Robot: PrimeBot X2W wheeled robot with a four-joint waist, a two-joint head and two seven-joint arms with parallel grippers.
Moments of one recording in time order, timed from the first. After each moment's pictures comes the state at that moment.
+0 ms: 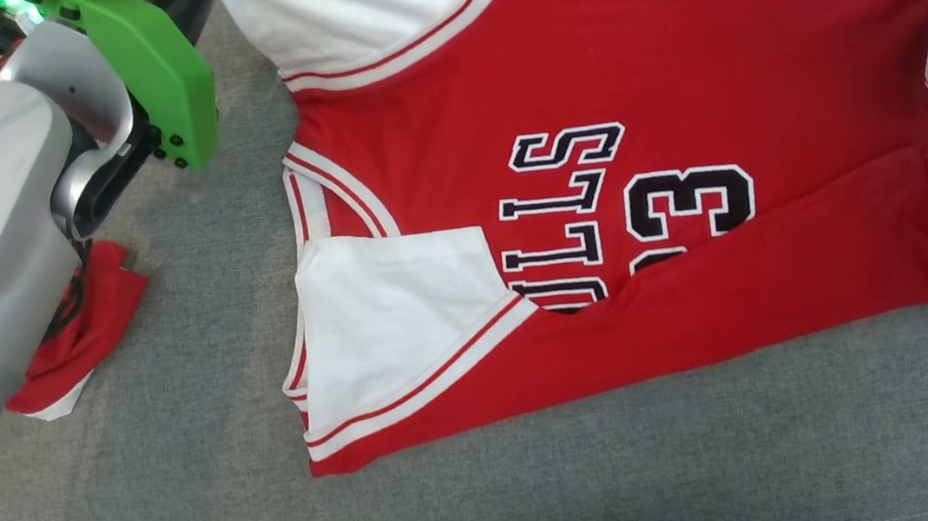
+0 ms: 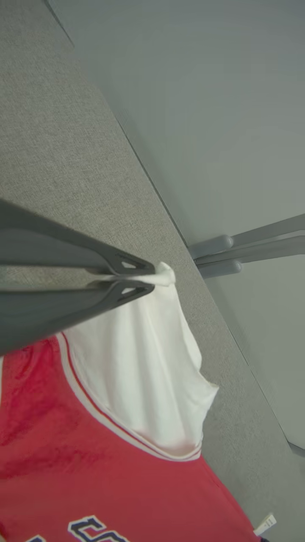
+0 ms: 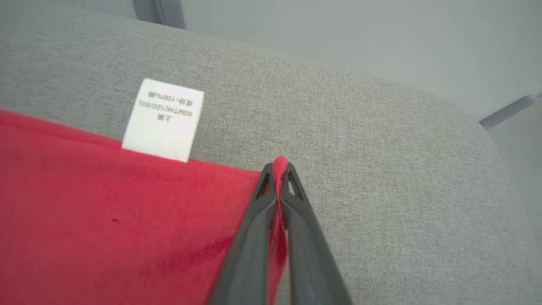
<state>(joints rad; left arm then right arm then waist) -1.27 0.49 -1.07 0.58 -0.92 -0.13 0.07 -1.00 -0.54 0.41 0.90 0.44 0.13 0.06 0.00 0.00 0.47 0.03</state>
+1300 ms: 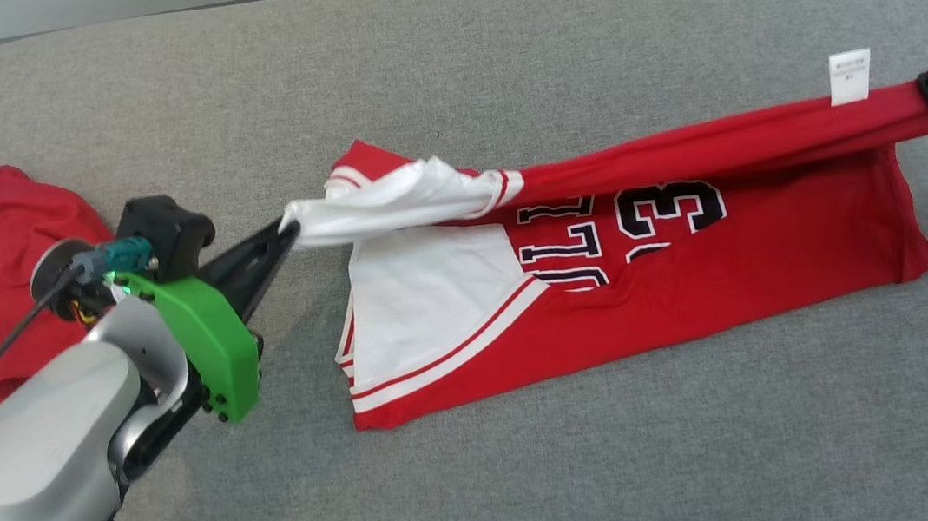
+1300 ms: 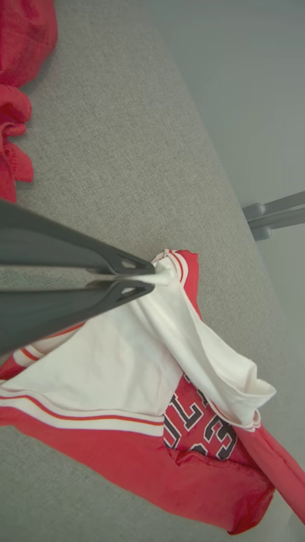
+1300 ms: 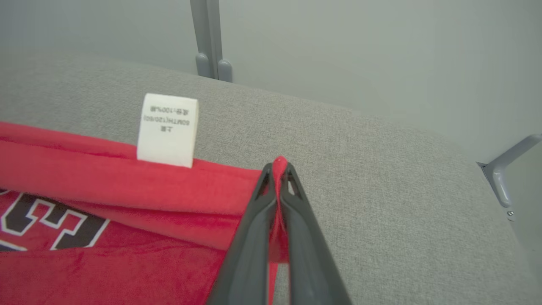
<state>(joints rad) -0.93 0.64 -1.20 0.38 -0.99 -0.12 -0.07 -0.66 -0.69 0.52 0.65 0.67 0.13 -0.13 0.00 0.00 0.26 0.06</state>
